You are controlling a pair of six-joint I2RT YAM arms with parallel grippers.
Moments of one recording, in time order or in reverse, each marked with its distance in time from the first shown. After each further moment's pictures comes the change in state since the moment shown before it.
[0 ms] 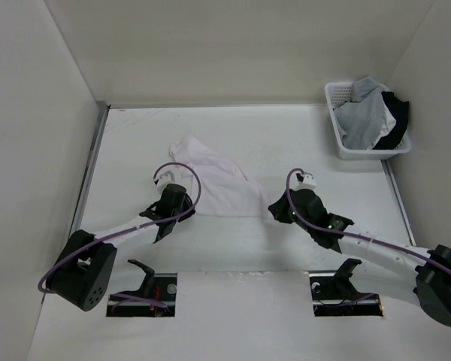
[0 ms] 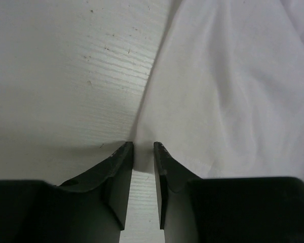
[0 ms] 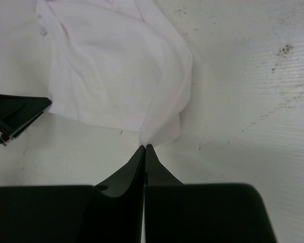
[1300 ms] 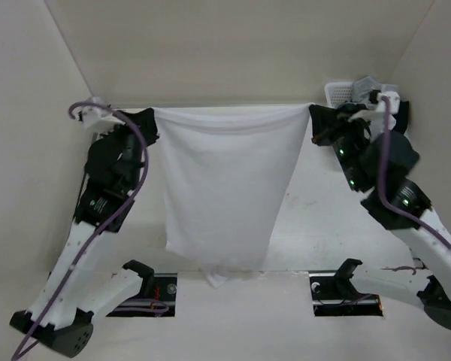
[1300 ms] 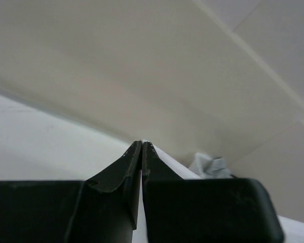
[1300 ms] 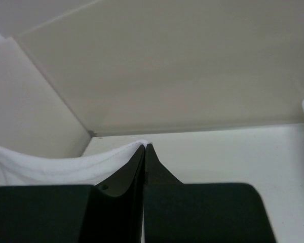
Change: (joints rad) left arm 0.024 -0.394 0.819 -0.230 -0.215 0.246; right arm 0.112 -0.080 0.988 -0.263 0.396 -0.598
